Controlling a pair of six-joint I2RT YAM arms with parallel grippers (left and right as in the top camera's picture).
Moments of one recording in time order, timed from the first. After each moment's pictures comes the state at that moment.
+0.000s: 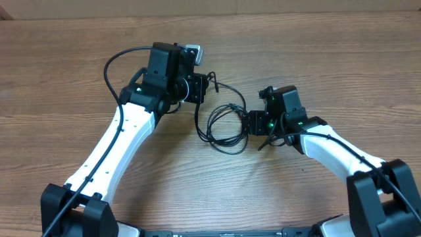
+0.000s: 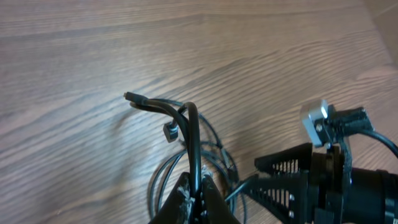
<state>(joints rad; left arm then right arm) -0.33 1.59 1.27 -0.50 0.36 -0.23 0.33 1.62 0.81 -0.18 -0.30 0.34</state>
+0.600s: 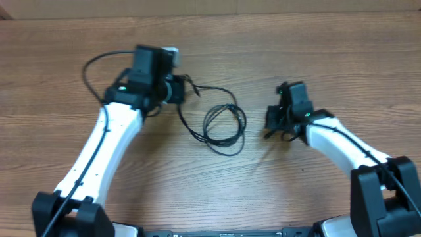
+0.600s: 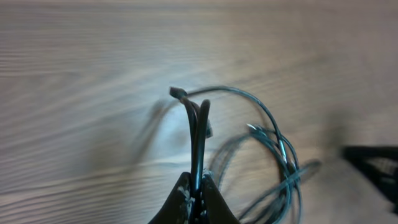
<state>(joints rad) -0.23 1.56 1.27 -0.63 0.19 -0.22 0.25 1.64 0.88 -0.34 -0.04 0.36</state>
